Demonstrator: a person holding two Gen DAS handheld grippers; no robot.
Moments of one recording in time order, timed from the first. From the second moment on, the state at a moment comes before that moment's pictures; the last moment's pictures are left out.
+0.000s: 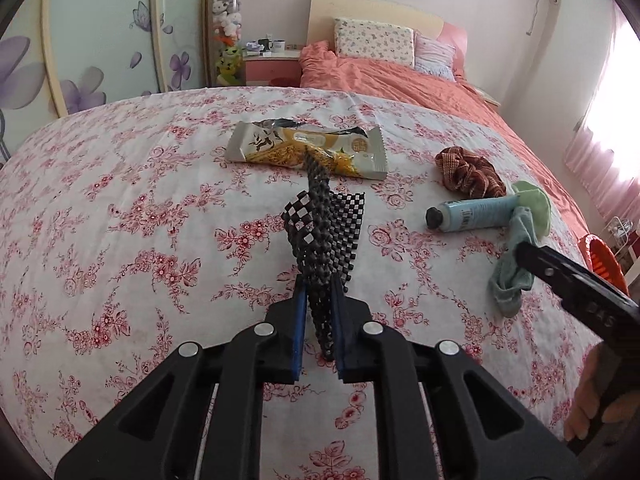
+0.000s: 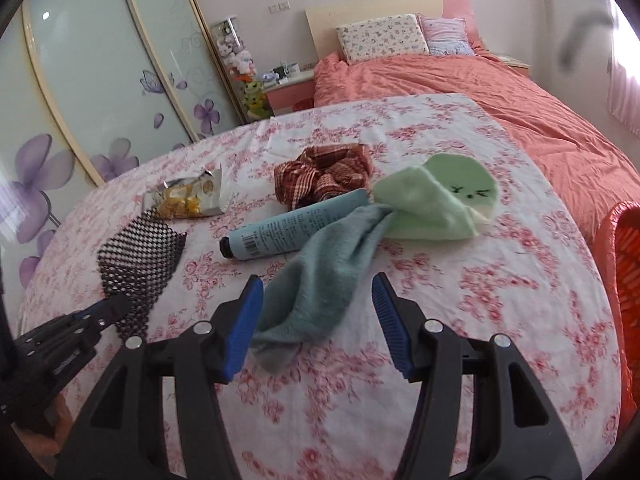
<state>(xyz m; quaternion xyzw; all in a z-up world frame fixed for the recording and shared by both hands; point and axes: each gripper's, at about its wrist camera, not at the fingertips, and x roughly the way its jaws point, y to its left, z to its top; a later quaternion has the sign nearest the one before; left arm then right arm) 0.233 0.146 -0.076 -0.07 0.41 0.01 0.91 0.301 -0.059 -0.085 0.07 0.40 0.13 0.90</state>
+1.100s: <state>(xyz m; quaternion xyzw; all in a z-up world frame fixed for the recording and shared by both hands) 0.266 0.126 -0.092 0.02 0.42 0.05 0.90 0.292 -0.096 -0.098 0.01 0.43 0.09 0.90</state>
